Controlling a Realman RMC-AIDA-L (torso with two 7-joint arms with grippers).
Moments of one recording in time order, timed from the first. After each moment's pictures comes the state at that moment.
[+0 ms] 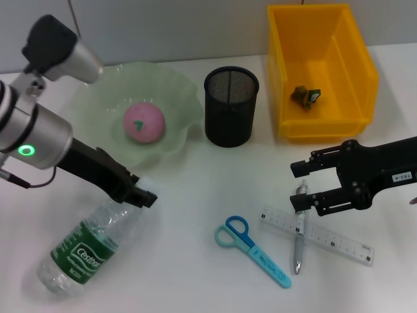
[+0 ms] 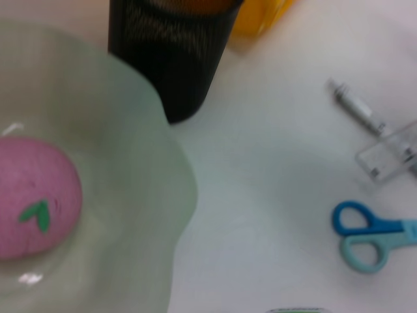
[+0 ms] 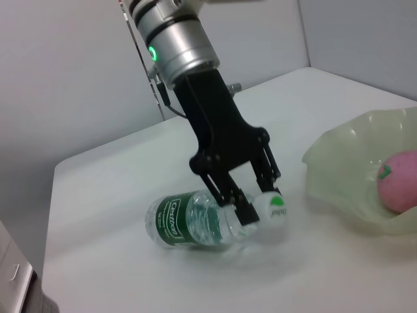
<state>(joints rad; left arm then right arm) -0.76 -2.06 1.16 1.01 2.44 1.57 -2.20 0.54 2.01 -0.73 -0.86 -2.13 -1.81 1.54</state>
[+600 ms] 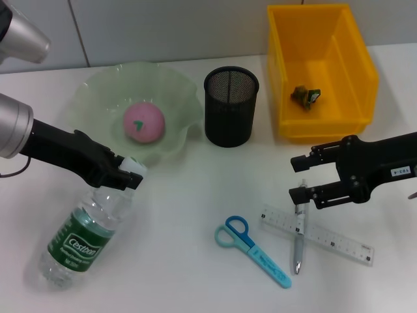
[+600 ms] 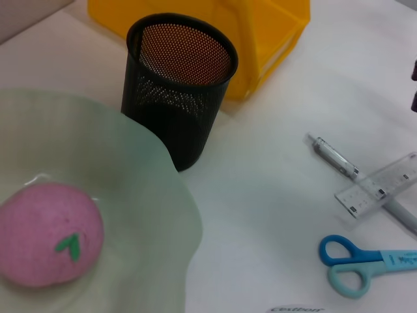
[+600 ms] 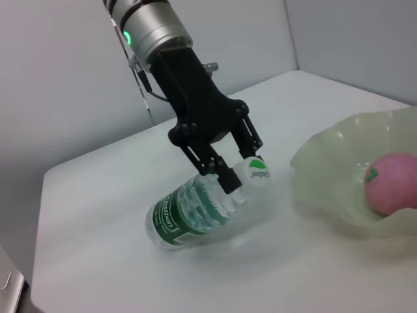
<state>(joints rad) -0.75 -2.06 0.94 1.04 2.43 1.67 -2.04 0.54 2.00 -0.73 -0.86 -2.12 -1.79 1.56</state>
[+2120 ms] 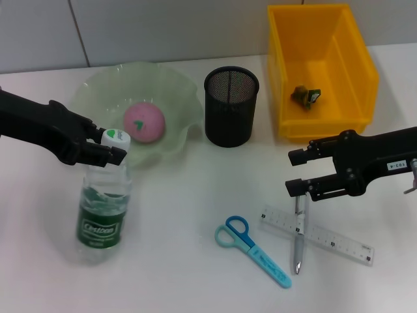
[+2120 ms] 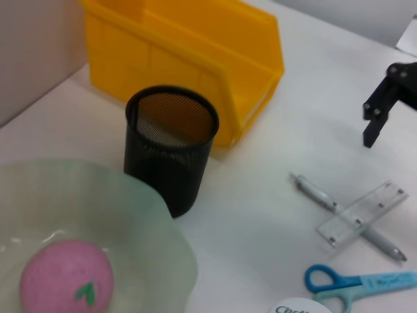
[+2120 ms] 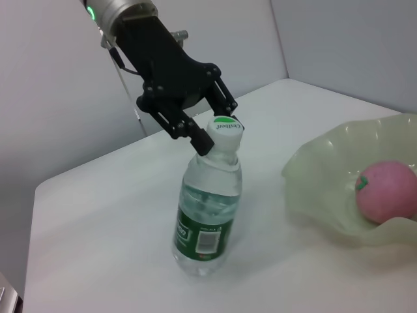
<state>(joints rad) -0.73 -2.03 0.86 1.20 2.36 1.81 -2.03 0.55 2.01 -0.72 -0.86 -2.12 -1.78 1.59</state>
